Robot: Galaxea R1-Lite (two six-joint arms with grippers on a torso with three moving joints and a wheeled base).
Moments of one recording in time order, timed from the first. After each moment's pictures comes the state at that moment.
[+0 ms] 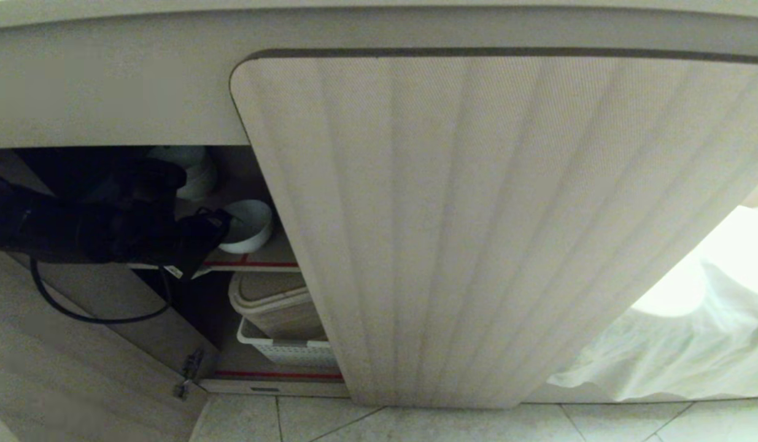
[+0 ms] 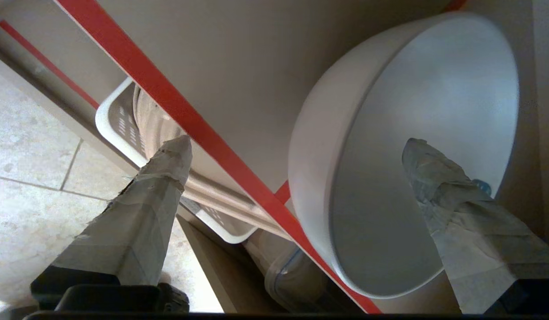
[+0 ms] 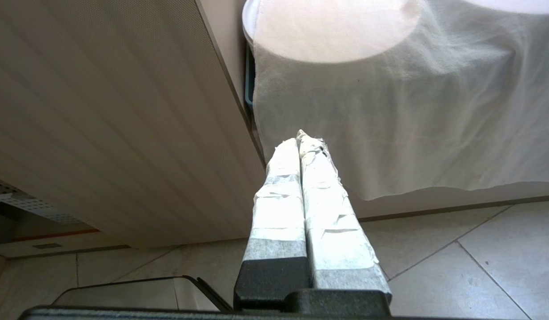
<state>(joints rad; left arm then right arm) 0.00 1.93 -1.17 -0.10 -0.02 -0.99 0.01 0.00 0.00 -0.01 -0.05 0.19</state>
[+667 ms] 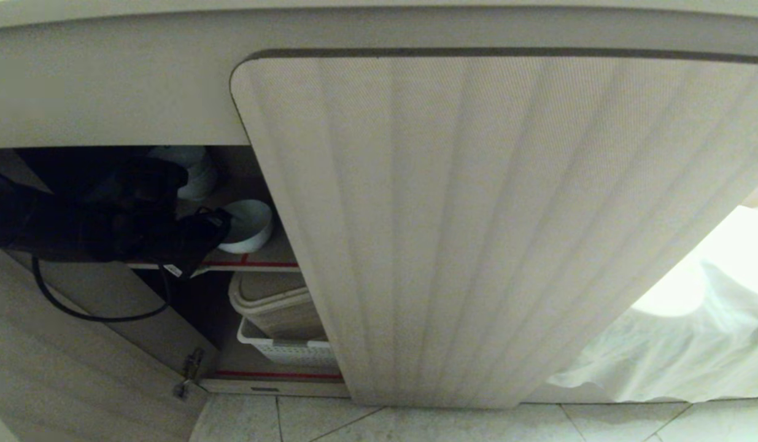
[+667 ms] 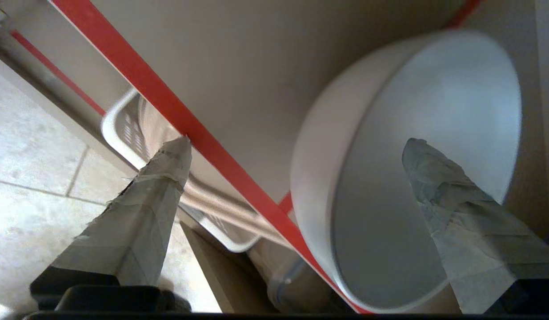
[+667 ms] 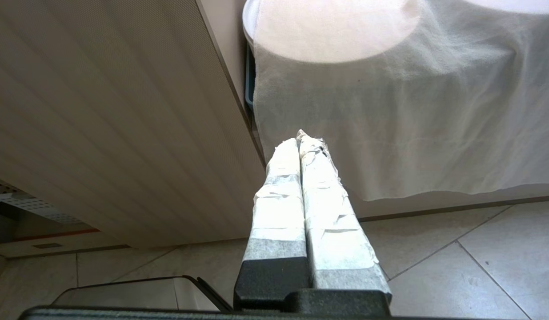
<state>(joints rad) 0.00 1.94 -1.19 -0.10 0.01 -0.99 0.01 0.00 0.00 -0.01 -0.05 0.19</state>
